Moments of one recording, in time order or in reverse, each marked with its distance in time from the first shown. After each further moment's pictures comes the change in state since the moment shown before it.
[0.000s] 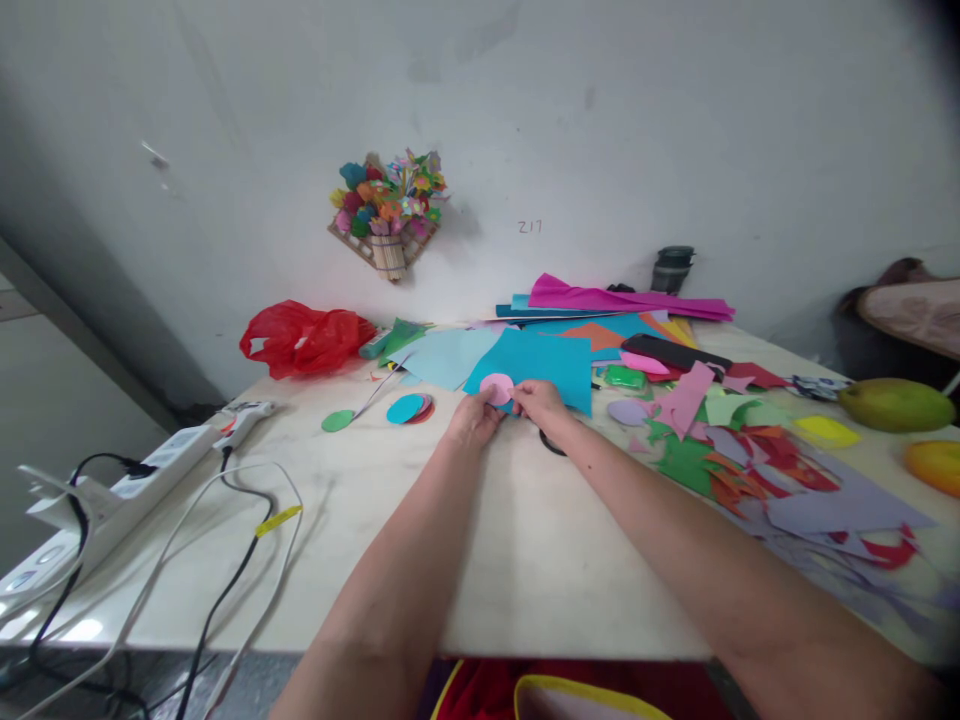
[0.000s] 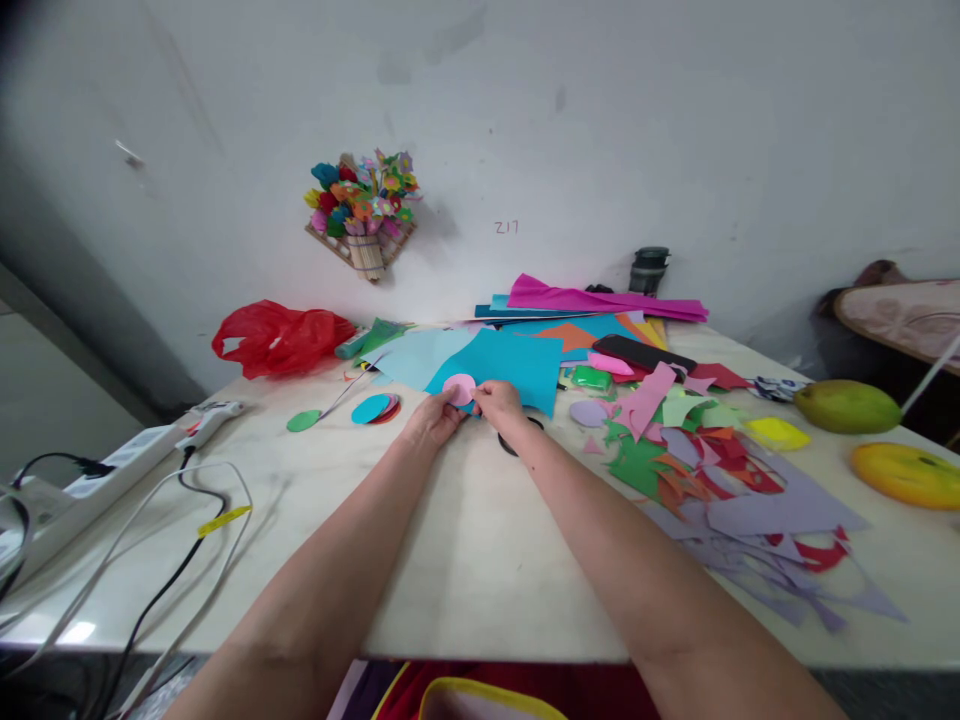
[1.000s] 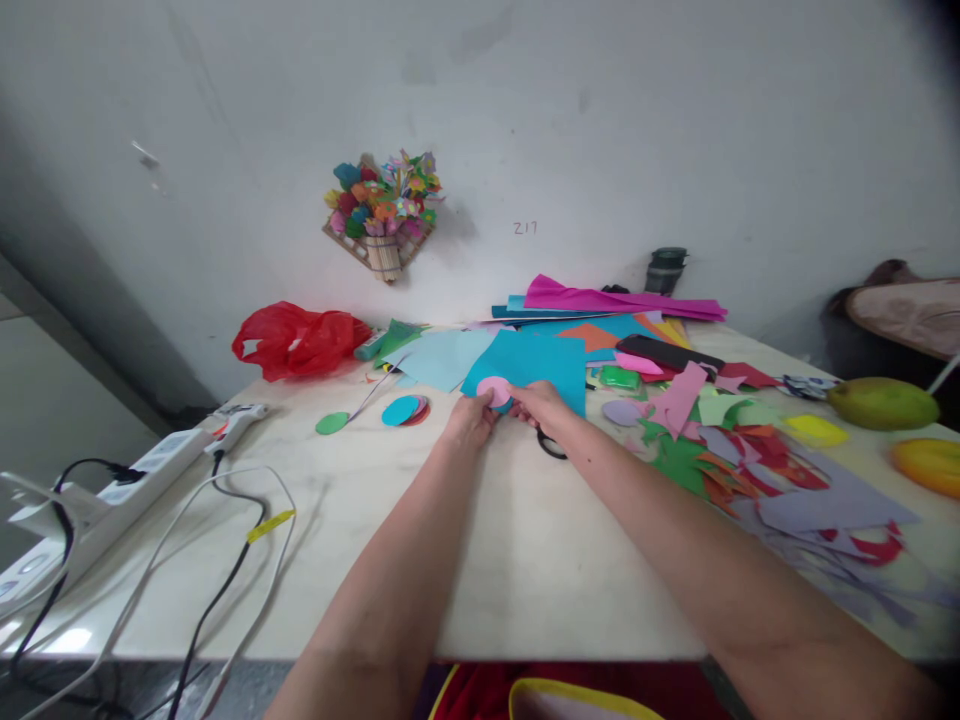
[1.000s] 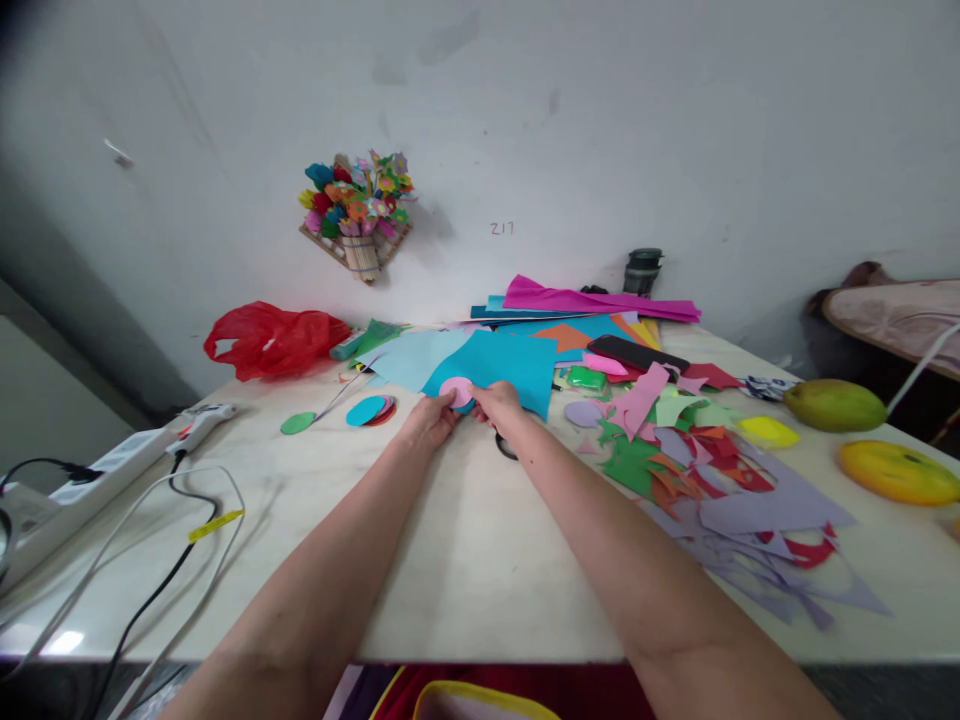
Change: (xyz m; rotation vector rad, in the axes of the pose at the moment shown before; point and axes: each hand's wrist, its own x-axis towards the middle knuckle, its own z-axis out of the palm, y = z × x) left_hand -0.001 -0.002 0.005 0.010 0.033 0.035; right_hand -0.012 -0.032 -0.007 0.152 0.026 0.364
